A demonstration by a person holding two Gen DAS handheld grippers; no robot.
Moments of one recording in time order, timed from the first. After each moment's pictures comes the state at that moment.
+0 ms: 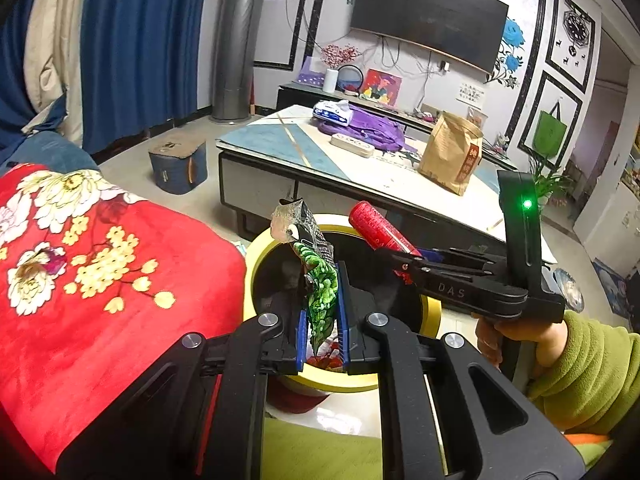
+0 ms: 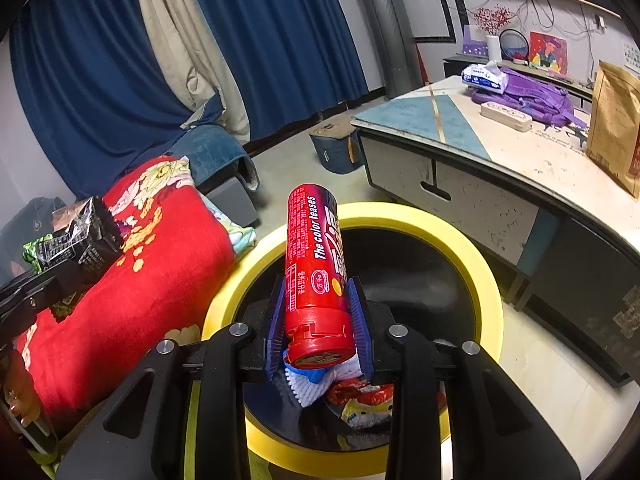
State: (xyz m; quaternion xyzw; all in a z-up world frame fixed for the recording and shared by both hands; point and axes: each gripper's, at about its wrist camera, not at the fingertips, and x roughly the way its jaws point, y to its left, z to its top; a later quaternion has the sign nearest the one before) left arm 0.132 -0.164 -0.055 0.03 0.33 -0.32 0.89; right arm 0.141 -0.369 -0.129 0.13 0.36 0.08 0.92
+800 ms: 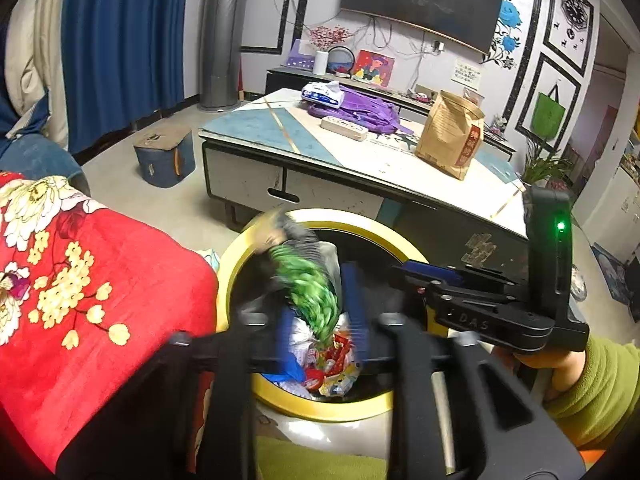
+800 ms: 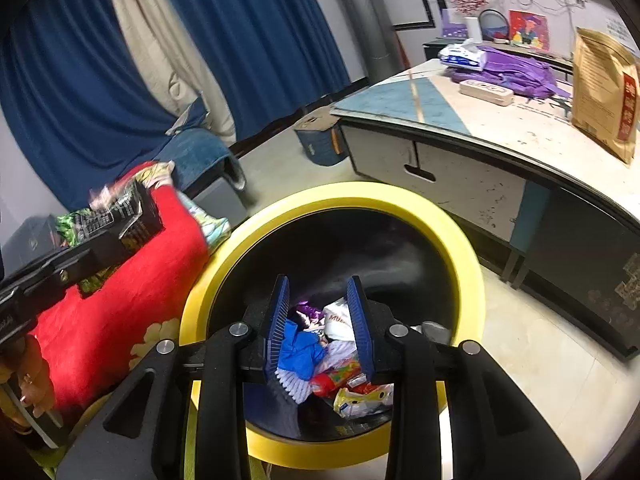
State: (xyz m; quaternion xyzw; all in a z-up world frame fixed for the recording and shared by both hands) left arm 0.164 -0.204 -0.071 0.04 0.35 -0.32 0.88; right arm 0.134 -0.395 -0.149 0.17 0.36 0.06 0.91
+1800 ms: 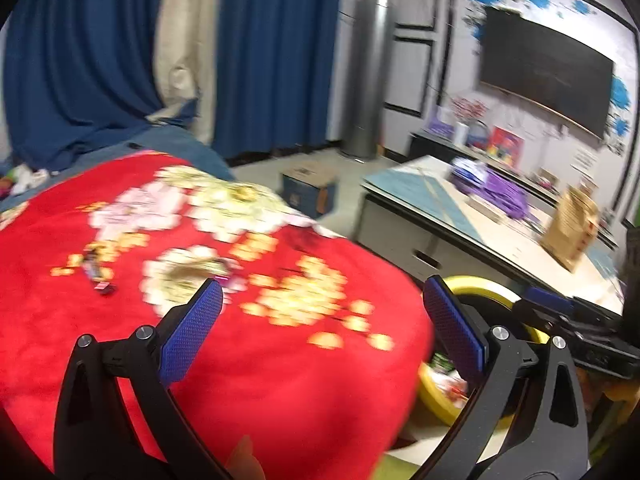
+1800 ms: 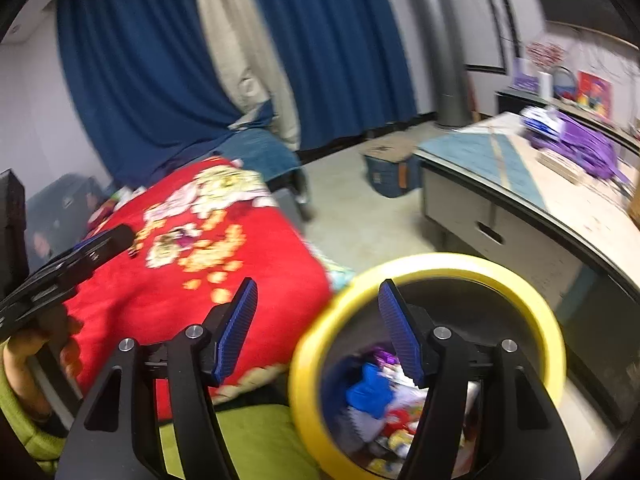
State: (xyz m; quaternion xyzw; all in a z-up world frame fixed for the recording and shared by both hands) left arm 0.162 -0.036 -0.031 -0.03 0.27 -0.08 0.96; right arm 0.159 -0.283 -0.080 0.08 0.32 0.17 0.93
